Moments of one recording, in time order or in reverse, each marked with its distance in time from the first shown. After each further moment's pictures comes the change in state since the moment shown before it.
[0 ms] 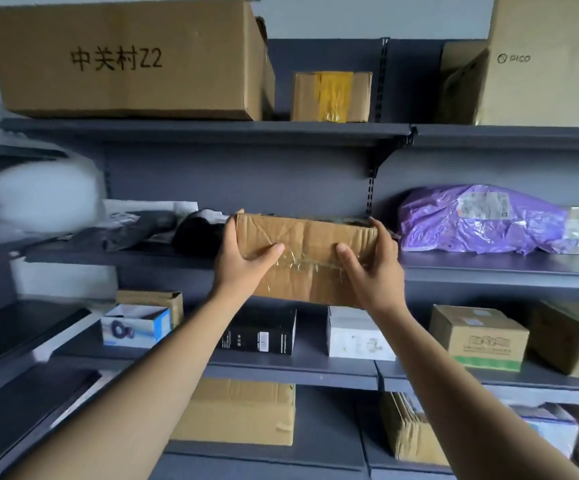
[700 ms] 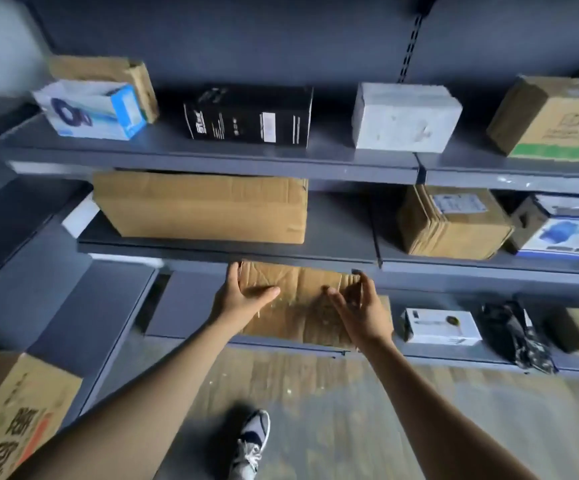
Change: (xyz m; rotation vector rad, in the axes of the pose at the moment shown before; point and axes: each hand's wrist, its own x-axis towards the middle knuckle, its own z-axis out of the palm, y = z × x) left_hand -0.291 -0.316 -0.013 0.367 -0.449 -0.822; right_hand -0.351 0.258 0.064 -0.277 -0.440 0.761
